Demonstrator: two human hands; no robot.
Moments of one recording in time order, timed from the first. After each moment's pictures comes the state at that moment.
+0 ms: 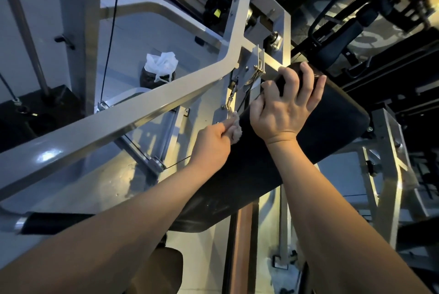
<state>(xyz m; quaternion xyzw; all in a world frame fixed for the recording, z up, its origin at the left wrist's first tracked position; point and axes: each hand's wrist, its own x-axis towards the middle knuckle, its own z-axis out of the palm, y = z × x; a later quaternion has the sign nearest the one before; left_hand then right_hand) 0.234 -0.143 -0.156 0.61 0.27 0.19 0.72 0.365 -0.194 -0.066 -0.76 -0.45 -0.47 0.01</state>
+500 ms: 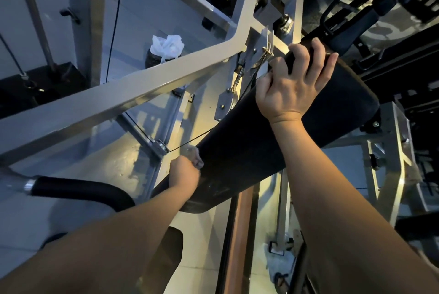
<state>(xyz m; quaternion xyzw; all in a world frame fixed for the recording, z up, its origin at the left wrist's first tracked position) 0.183 -0.206 -0.252 0.59 0.51 -0.02 0.62 0.360 -0.194 -0.064 -0.76 -0.44 -0.48 0.00</state>
